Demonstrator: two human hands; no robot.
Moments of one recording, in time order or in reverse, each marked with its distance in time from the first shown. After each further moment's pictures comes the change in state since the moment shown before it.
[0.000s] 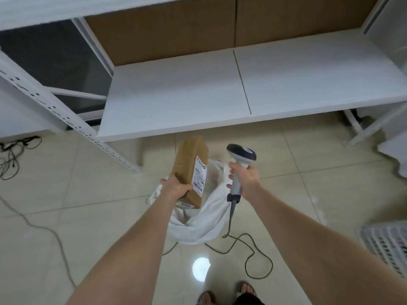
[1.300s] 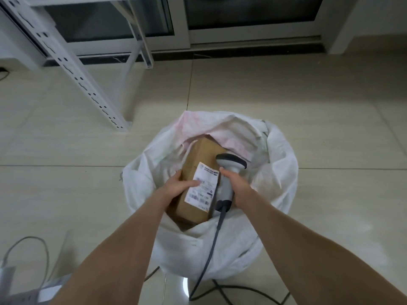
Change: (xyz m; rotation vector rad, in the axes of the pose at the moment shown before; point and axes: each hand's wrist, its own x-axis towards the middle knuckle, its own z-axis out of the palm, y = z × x) left_hand 0.406 -0.260 0.236 -0.478 -0.177 0.026; right_hand 0.457 0.395 0.100 -0.183 -0.200 0.179
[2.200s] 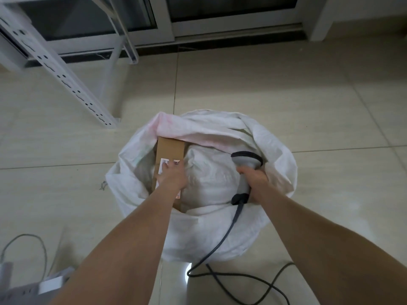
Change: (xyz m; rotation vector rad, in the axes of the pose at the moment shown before) left_hand -0.003 0.016 0.041 1.161 0.197 0.072; right_hand -0.071 -0.018 -0.065 -0.135 0.268 -0.017
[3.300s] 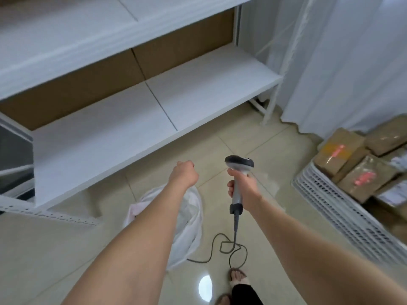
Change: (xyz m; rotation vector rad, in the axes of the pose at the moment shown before) left_hand -0.453 0.231 -0.432 0.032 0.017 0.499; right_hand -0.538 -0.208 -0.303 0.726 0.162 -0.113
